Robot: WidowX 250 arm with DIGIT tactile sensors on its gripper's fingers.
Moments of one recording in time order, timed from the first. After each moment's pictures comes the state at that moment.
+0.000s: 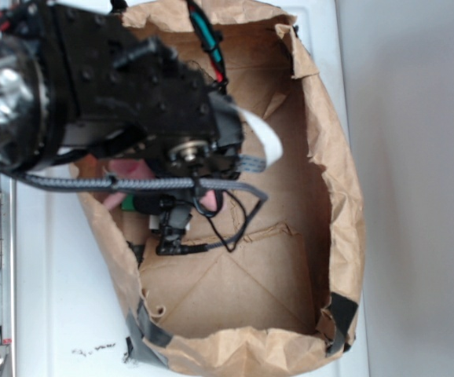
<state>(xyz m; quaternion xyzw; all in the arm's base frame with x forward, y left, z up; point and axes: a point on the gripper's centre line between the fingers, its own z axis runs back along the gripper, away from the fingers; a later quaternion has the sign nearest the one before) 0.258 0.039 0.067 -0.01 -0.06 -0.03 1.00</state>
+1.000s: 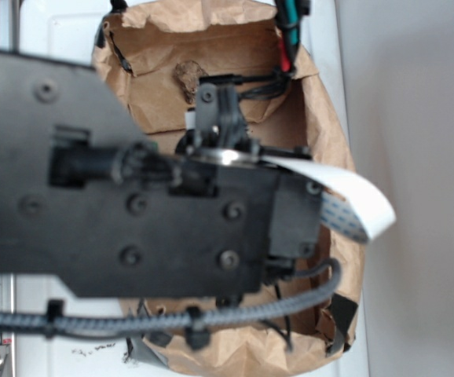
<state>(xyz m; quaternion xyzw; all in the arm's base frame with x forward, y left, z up) 0.282 0.016 0.159 0.09 -0.12 0.04 0.99</state>
